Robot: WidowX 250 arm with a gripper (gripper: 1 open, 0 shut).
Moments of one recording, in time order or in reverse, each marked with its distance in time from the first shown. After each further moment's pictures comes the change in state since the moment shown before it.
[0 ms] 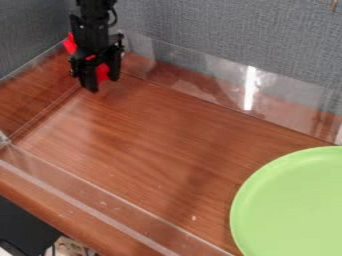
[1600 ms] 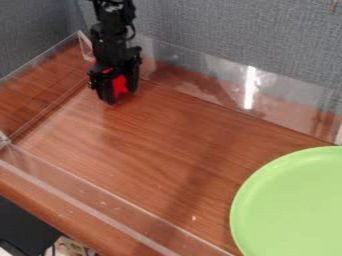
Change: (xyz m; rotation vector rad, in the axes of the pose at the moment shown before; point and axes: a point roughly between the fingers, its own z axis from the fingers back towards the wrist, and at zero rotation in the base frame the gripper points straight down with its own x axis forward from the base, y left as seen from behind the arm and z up) arm -0.014 -0.010 -0.007 -0.019 -0.013 -0.034
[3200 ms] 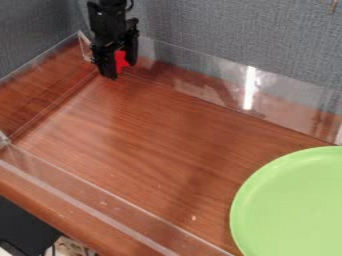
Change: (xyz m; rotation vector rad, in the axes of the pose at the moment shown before) arm 0.016 -0.014 0.019 -0.023 -0.017 0.142
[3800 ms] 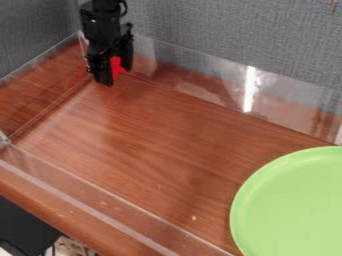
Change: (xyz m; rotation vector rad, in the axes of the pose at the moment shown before) arm -0.002 0.017 0.000 -0.014 -0.004 0.061
